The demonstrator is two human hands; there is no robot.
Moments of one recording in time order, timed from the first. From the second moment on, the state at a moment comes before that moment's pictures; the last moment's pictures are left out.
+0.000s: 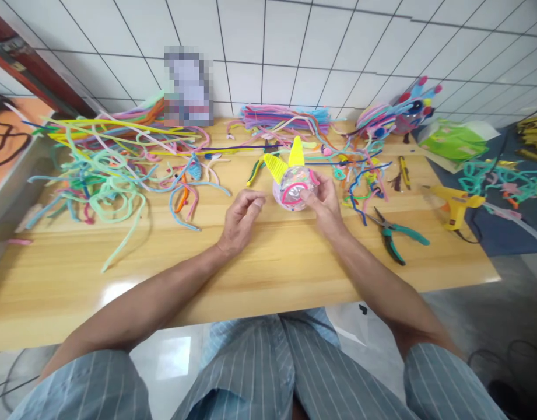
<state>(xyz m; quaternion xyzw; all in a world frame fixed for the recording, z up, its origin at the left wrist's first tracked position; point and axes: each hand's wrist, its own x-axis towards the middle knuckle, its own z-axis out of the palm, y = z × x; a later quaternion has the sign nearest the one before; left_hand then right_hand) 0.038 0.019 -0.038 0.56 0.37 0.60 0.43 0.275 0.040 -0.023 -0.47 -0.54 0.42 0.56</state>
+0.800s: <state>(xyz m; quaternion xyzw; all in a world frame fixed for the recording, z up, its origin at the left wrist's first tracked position) 0.044 0.016 -0.023 0.50 0.32 0.51 0.62 0.271 0.031 -0.014 -0.49 -0.54 0.41 0.54</state>
